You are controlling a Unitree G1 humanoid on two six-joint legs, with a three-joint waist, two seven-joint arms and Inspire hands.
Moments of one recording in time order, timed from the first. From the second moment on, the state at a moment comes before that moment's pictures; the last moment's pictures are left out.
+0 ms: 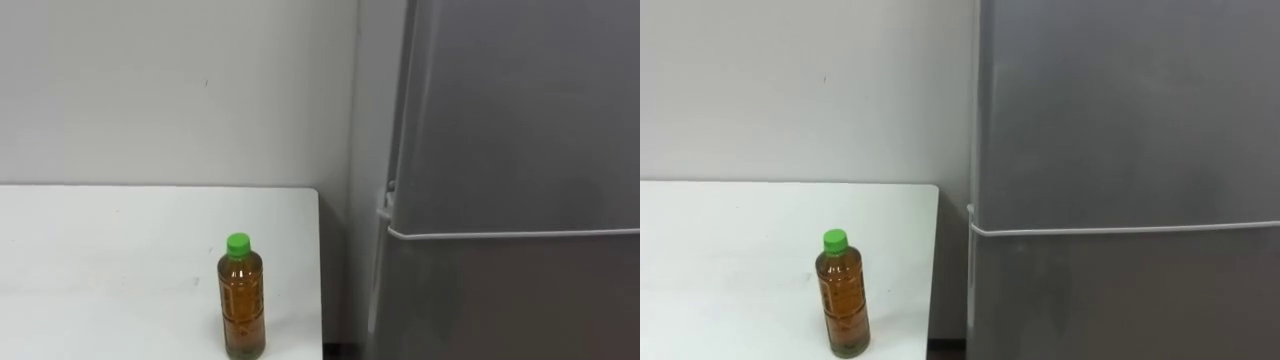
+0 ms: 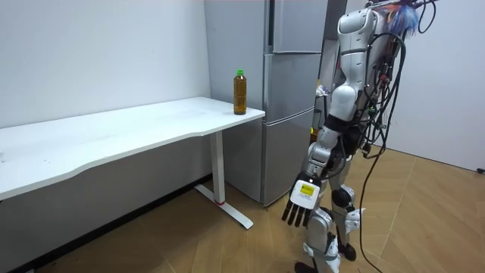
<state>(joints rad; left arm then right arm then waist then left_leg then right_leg) 0.24 0.15 0.11 1.12 -0.36 0.07 0.19 0.15 -0.22 0.04 1.25 0.47 0.08 0.07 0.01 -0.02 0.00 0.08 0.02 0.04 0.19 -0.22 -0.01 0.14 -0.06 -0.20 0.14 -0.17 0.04</state>
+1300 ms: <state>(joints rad) 0.16 0.20 0.35 0.45 -0.77 -0.01 0.50 0.19 -0.24 -0.05 1.17 0.37 0.06 0.09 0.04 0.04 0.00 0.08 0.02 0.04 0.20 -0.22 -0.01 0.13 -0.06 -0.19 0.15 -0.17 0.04</state>
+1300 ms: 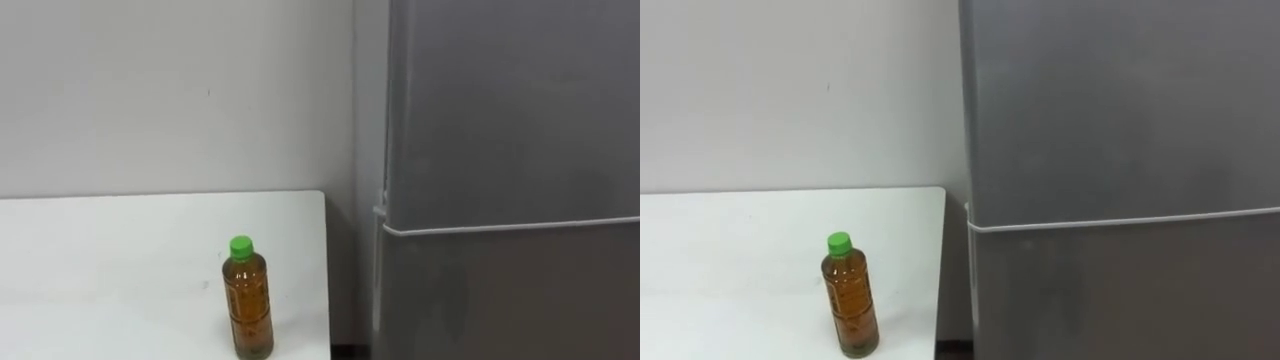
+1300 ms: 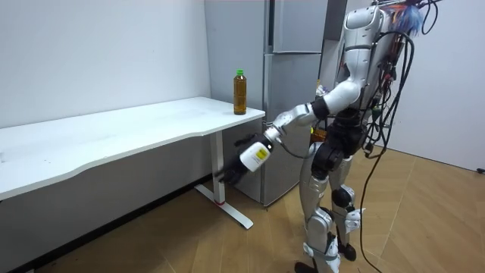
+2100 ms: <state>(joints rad) 0.06 0.23 0.47 -0.29 -0.63 -0.02 0.61 0.22 -0.22 -0.13 1.13 0.32 0.05 0.08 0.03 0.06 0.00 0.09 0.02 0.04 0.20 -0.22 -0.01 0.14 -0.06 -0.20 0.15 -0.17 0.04</state>
